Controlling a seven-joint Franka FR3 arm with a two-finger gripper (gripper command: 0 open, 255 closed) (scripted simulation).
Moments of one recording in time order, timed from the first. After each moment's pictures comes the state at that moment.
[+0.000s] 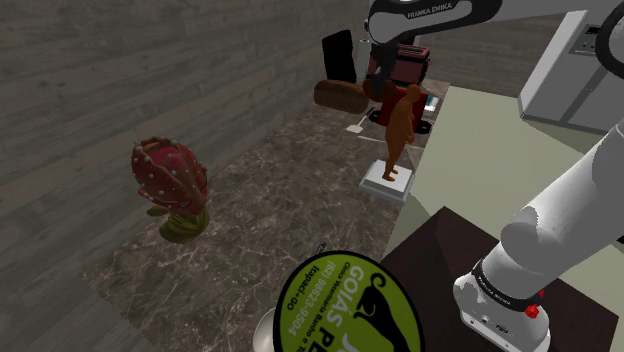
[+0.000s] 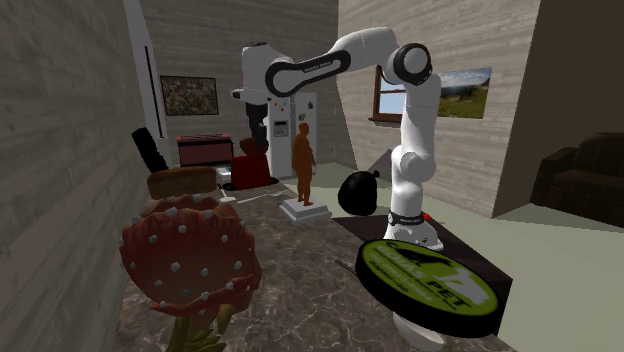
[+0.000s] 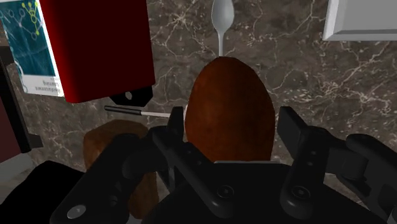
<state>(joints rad) -0.20 -0.06 0.08 -1.89 -0.32 1.92 -0.38</state>
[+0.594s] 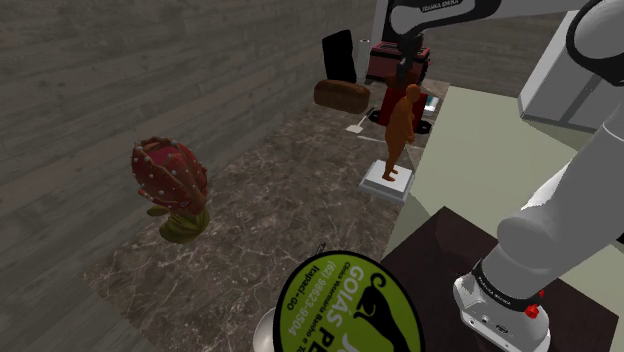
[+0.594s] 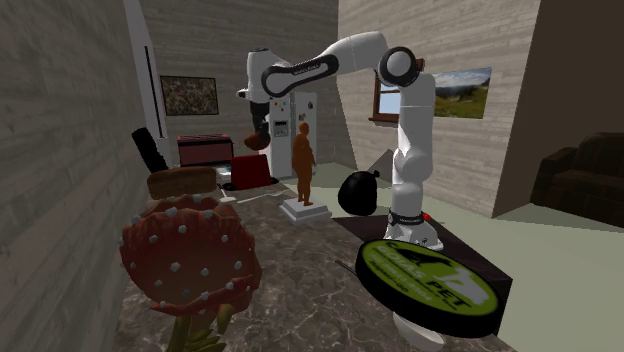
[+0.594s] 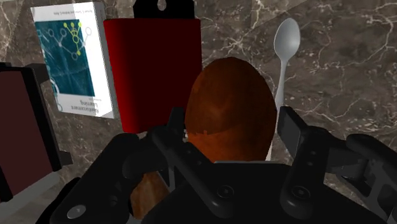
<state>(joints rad) -0.30 0.01 -0.02 -1.81 -0.30 1.97 -0.58</state>
